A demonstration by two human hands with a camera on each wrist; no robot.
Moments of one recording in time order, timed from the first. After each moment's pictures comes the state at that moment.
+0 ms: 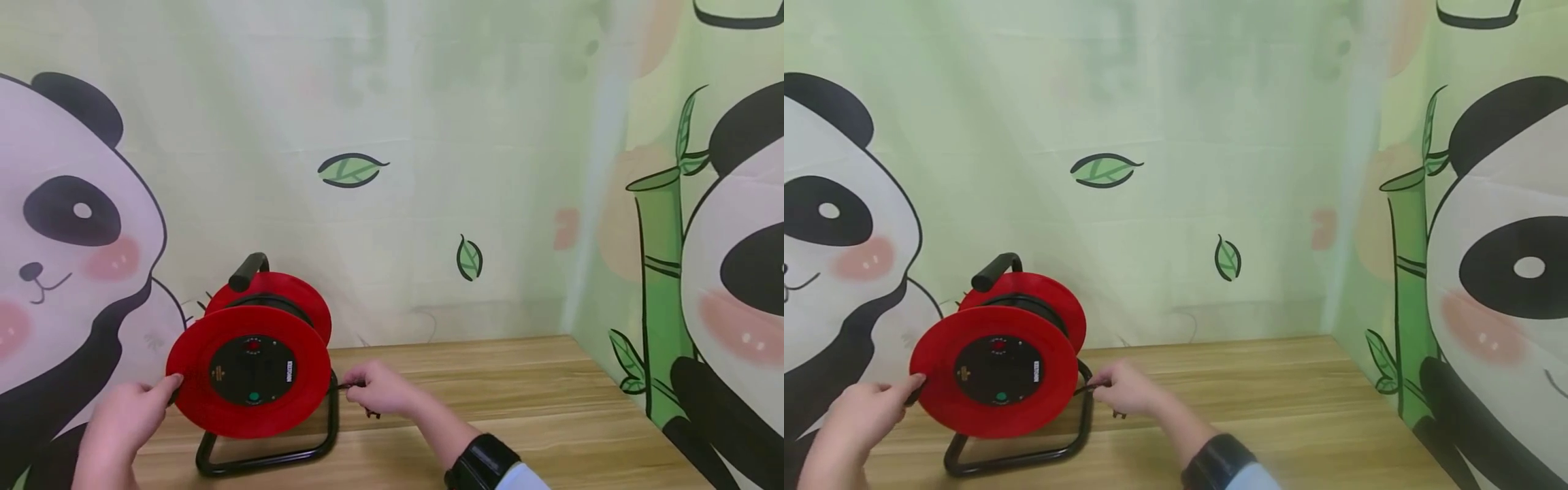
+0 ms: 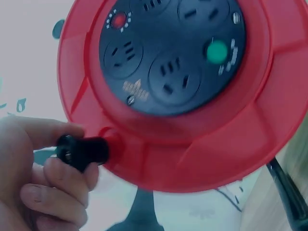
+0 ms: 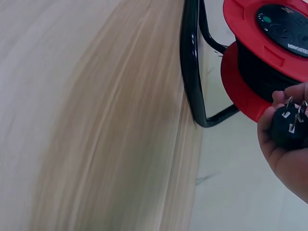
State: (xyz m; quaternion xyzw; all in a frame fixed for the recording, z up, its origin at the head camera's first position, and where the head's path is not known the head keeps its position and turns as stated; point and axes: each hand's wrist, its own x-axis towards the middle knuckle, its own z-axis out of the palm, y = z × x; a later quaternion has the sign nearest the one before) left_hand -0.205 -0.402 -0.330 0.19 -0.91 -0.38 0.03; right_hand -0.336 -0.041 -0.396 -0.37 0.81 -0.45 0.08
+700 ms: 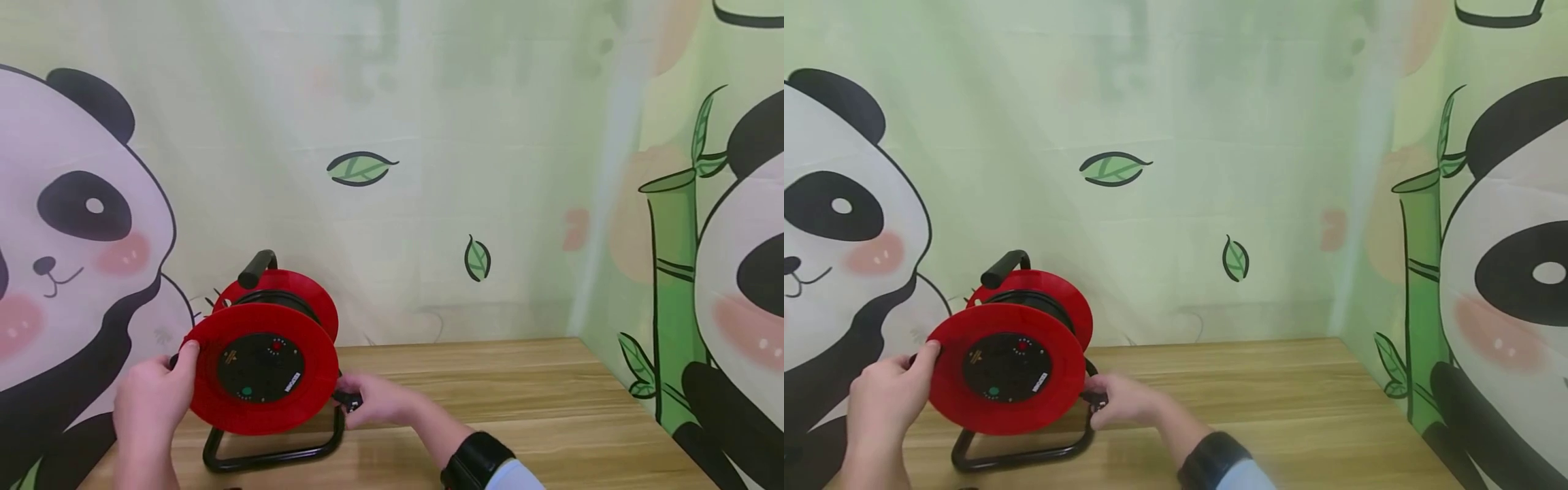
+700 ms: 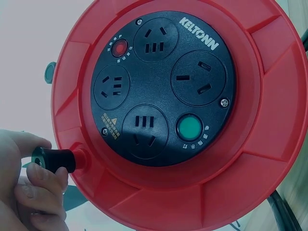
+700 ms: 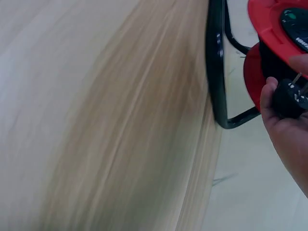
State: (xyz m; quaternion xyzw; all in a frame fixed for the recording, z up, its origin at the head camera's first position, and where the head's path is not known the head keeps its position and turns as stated) left_hand -0.207 -0.361 -0.321 0.21 -0.88 -0.34 0.27; right_hand -0.340 -0.058 -0.414 -0.40 0.74 -0.49 0.20
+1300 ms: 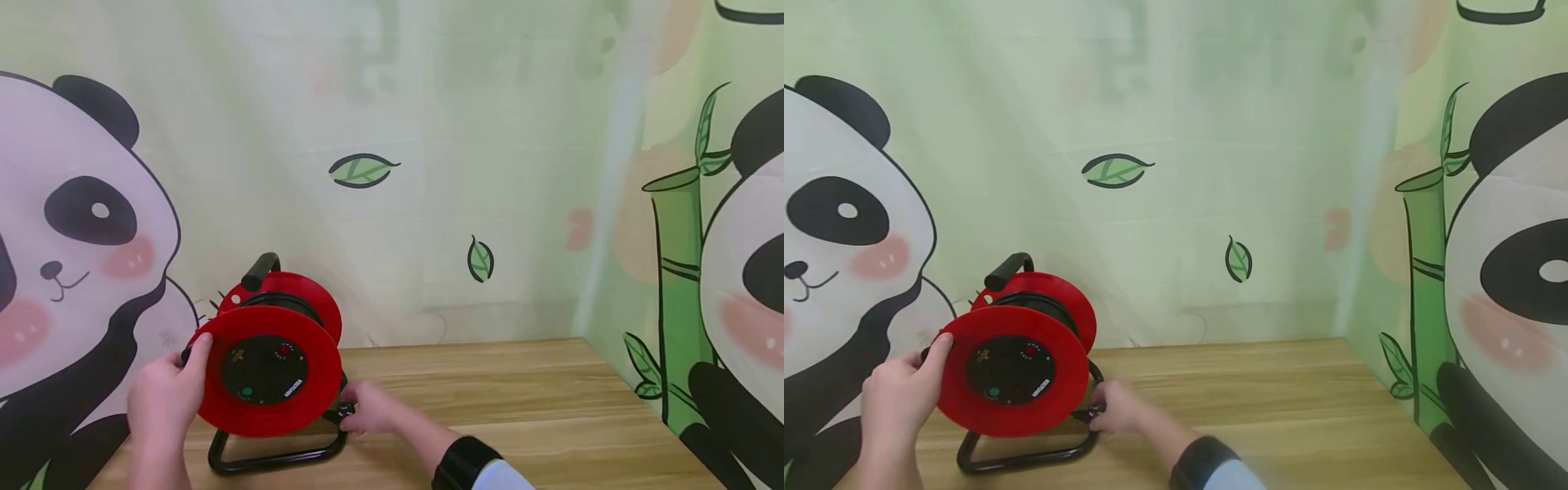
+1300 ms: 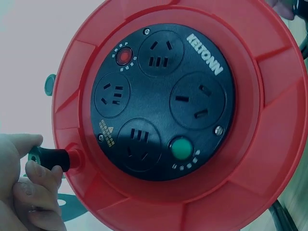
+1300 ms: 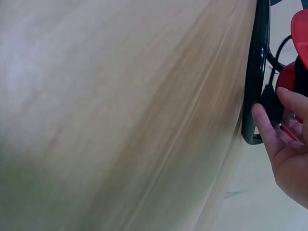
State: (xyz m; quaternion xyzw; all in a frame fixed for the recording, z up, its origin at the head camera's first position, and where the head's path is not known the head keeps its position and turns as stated) left_hand -0.208 -0.351 -0.318 0.20 -0.87 -0.35 0.29; right_hand -0.341 -0.079 -0.436 -0.33 0.85 -0.40 0.11
